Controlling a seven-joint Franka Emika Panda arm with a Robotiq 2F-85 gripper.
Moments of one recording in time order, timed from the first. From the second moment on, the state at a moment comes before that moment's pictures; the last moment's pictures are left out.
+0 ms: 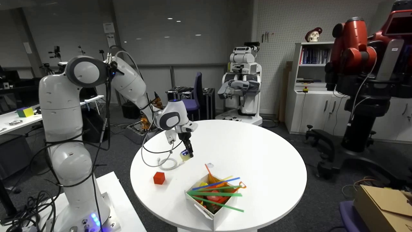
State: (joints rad) arm 0.10 0.13 -0.16 -2.42 -0.13 2.71 0.40
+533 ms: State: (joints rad) arm -0.13 -0.08 -0.21 -2.44 -0.10 2.76 0.40
